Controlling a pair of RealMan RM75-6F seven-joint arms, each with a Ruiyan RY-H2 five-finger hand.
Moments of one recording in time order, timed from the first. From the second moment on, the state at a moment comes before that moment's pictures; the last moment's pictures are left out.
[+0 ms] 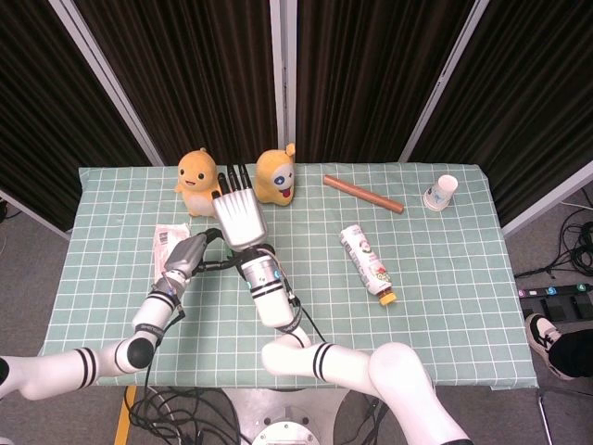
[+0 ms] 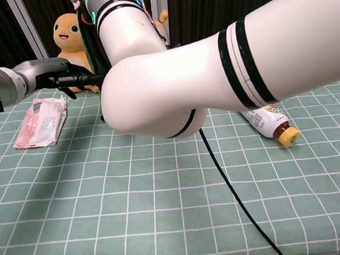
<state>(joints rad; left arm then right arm) -0.82 -1.54 -0.24 -1.45 0.63 0.80 0.14 1.49 -2.20 0.57 -0.79 -0.85 1.20 -0.81</state>
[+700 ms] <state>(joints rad) -0.82 -1.63 -0.25 -1.33 0.52 0.80 0.15 1.38 -2.12 0.61 -1.00 -0.84 1.22 -0.79</state>
